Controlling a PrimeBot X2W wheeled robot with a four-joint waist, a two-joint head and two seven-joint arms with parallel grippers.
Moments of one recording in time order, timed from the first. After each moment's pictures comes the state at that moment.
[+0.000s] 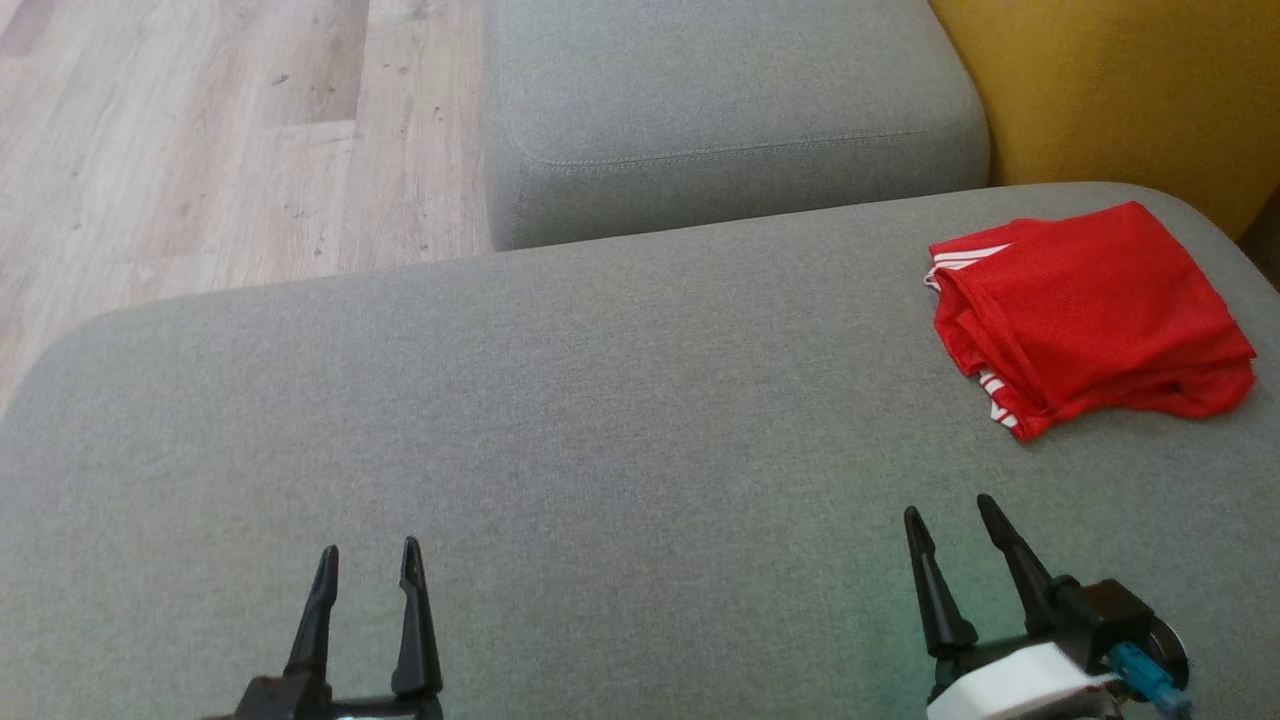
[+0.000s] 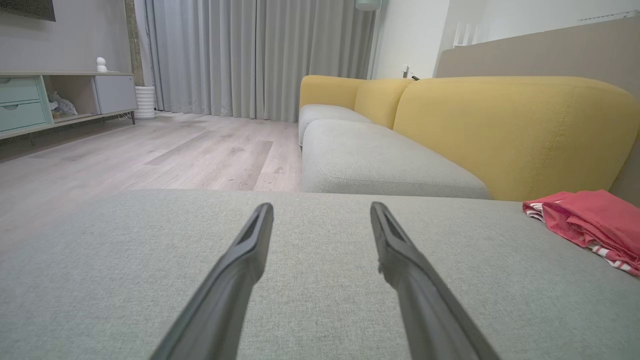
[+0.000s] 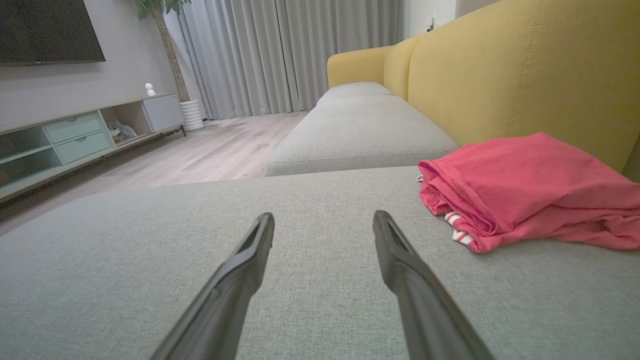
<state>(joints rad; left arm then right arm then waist) 0.15 0.05 -0.18 0.15 -0.23 0.08 -0.26 0.09 -0.05 0.14 0.28 0.12 0.12 -0.25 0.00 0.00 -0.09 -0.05</state>
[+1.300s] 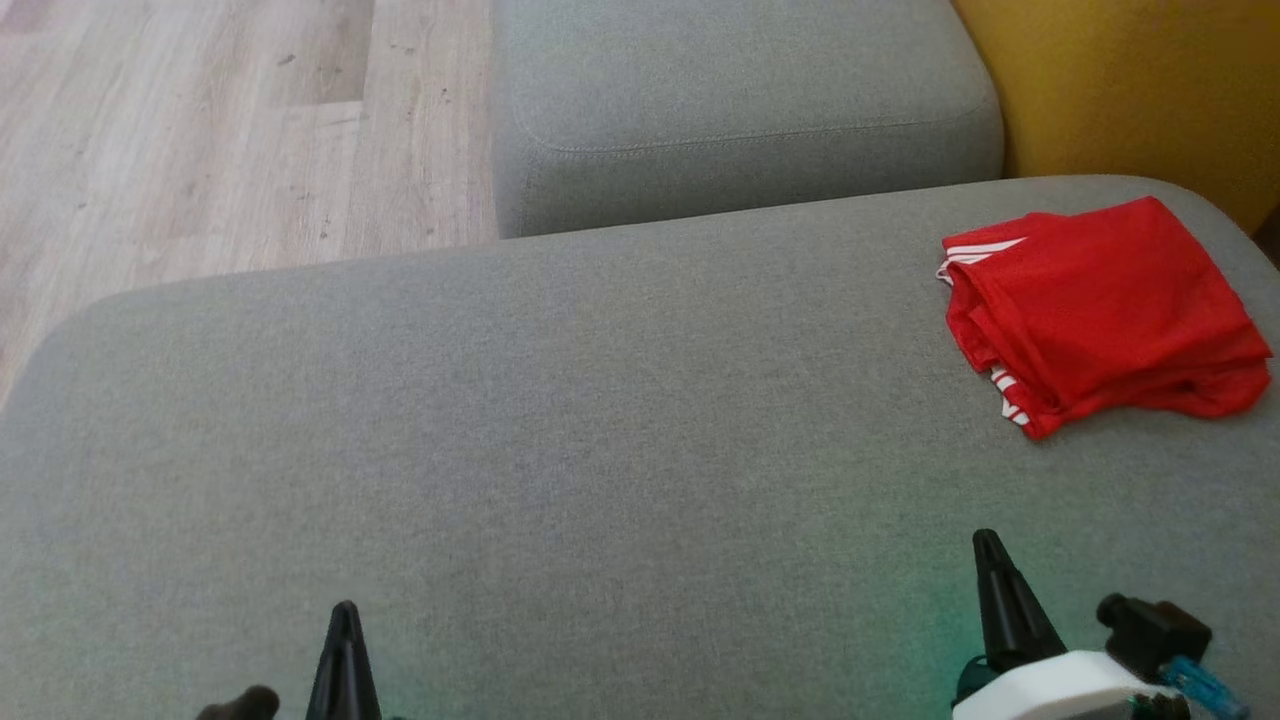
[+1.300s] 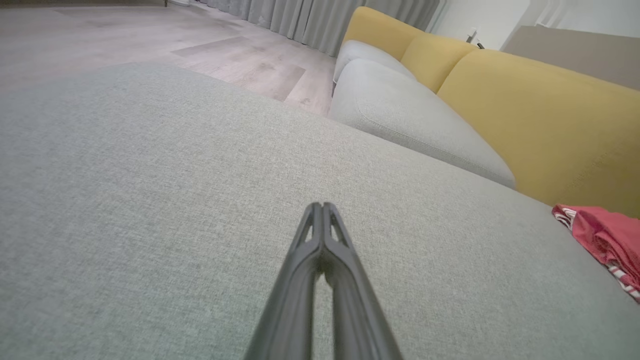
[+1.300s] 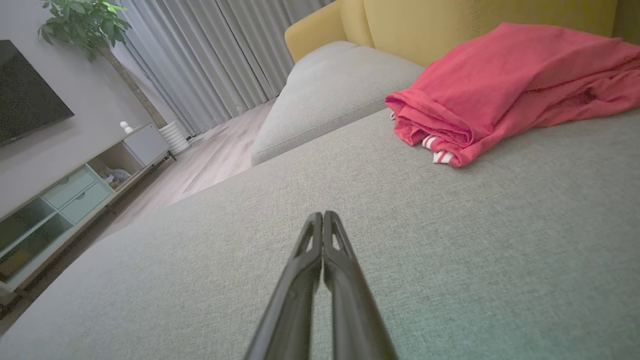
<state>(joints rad) 0.16 0.06 -0.15 0.28 -0.50 0.04 -0.19 0.11 -0.05 0.11 0.32 0.42 0.12 -0.19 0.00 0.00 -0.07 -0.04</state>
